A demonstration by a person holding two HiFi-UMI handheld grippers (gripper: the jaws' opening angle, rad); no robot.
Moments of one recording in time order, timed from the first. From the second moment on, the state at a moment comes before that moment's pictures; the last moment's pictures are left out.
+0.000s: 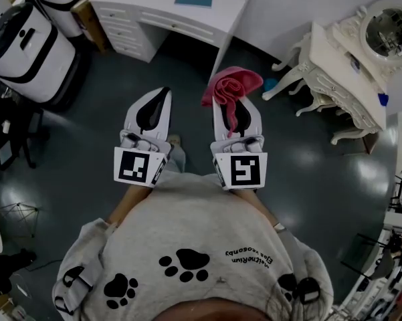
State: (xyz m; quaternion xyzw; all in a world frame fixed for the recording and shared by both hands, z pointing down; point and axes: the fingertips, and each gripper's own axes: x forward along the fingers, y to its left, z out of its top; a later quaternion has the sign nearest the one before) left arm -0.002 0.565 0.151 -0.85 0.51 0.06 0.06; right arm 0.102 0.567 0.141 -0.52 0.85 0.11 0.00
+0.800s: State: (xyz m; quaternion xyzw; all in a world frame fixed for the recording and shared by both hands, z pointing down) left arm -0.049 0.351 0.148 -0.89 0.45 0.07 0.06; right arm 0.046 0.363 0.145 -0.57 0.82 0.10 -0.01
